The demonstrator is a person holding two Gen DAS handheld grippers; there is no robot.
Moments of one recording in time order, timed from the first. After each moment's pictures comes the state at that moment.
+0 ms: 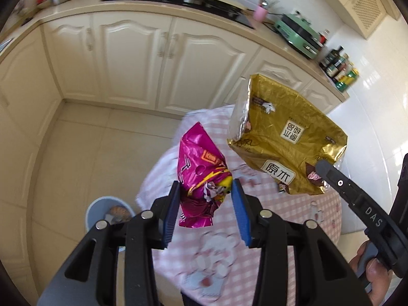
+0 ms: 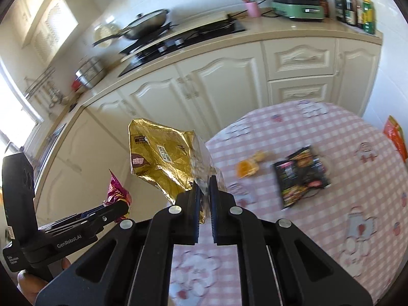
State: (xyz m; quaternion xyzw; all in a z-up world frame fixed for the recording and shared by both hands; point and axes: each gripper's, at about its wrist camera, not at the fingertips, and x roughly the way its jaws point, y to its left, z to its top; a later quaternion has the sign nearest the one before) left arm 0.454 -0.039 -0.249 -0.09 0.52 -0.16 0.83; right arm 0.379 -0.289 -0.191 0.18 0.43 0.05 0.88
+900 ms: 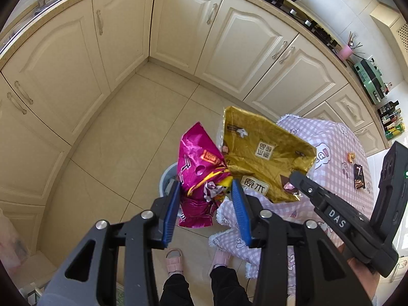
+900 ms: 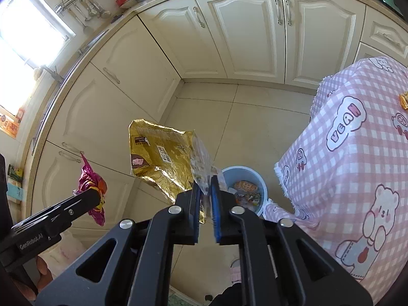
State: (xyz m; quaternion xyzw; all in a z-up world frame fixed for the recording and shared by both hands) left arm 0.367 0.244 -0.296 -0.16 0.56 0.01 0.82; right arm 0.367 -0.009 -0.279 0.10 0.55 0.17 0.81
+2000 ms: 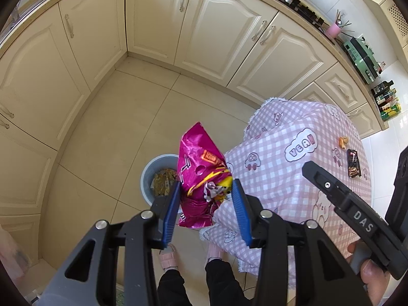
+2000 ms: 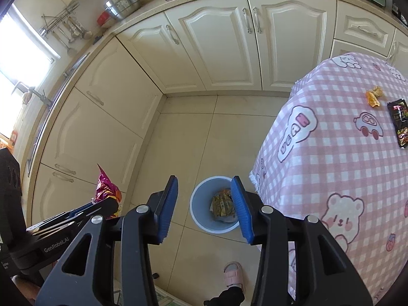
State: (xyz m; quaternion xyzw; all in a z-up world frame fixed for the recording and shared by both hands) left arm 0.400 0.168 -0.305 -0.14 0.58 -0.03 0.80; right arm 0.371 -0.087 -0.259 0.13 0.54 0.12 0.82
